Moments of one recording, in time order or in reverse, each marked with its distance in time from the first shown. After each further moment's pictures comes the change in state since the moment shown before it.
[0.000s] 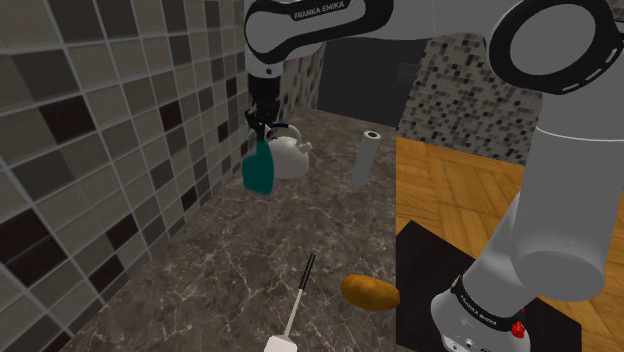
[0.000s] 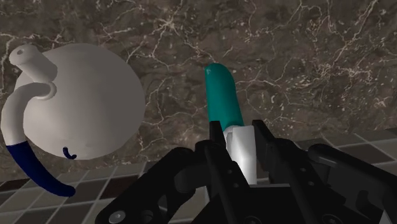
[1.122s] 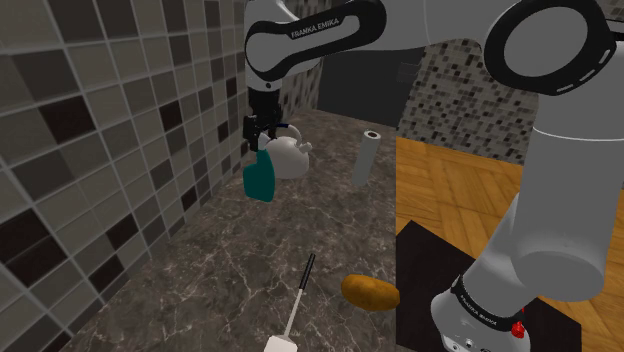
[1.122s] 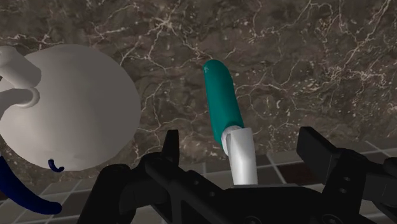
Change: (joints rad) arm 0.001 0.017 0.000 -0.056 -0.002 0.073 0.002
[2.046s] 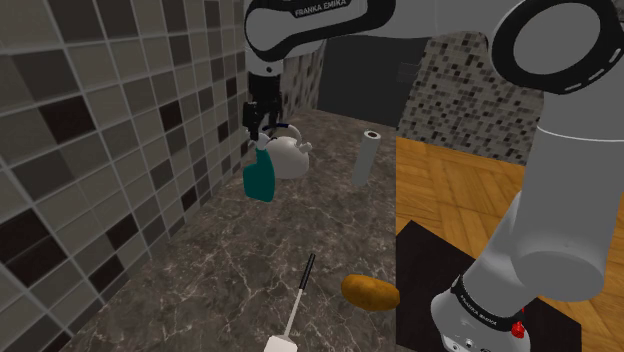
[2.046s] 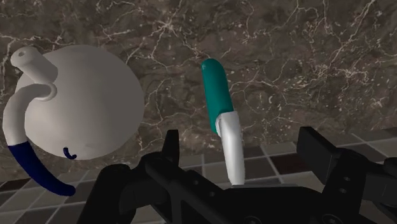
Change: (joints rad) arm 0.001 -0.025 0.002 0.055 0.003 -0.082 0.002
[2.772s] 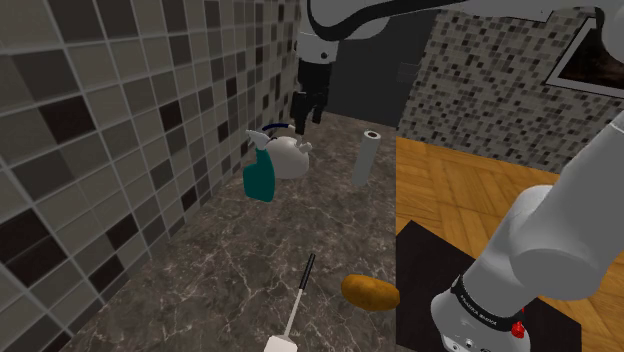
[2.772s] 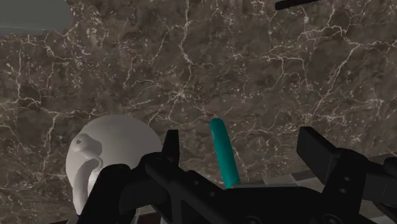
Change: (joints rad) arm -0.045 -0.379 -0.034 -0.363 0.045 -0.037 -0.020
